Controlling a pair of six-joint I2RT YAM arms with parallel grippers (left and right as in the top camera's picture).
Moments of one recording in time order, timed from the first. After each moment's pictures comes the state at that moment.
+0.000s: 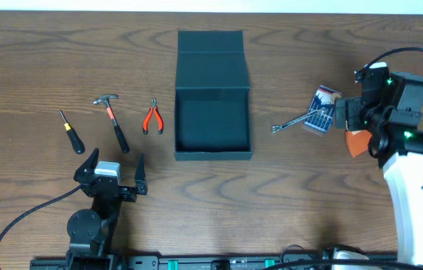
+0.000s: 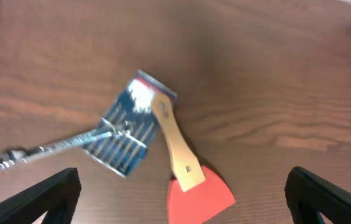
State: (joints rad) left arm -0.09 0.01 0.03 -0.12 0.05 0.02; right arm -0.21 1.32 1.02 -0.53 -0.03 -0.33
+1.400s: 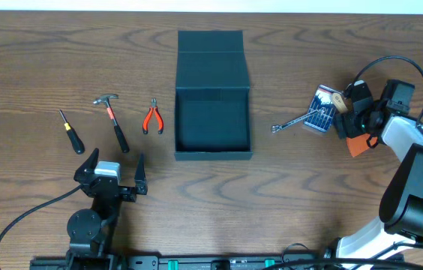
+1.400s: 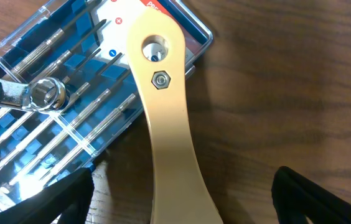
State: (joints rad) left arm -0.09 0.01 0.03 -0.12 0.05 0.02; right arm -0.36 1.84 1.02 -0.27 -0.23 -0.63
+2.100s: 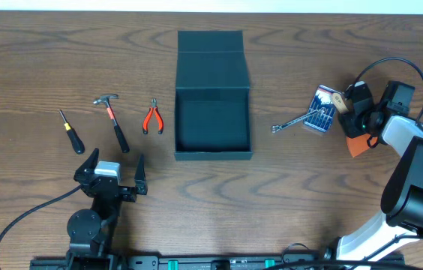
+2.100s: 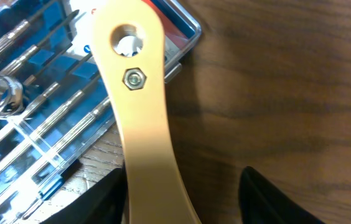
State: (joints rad) left arm -0.09 0.01 0.03 -0.12 0.05 0.02; right arm -0.38 1.90 1.03 -0.23 -0.24 -0.65
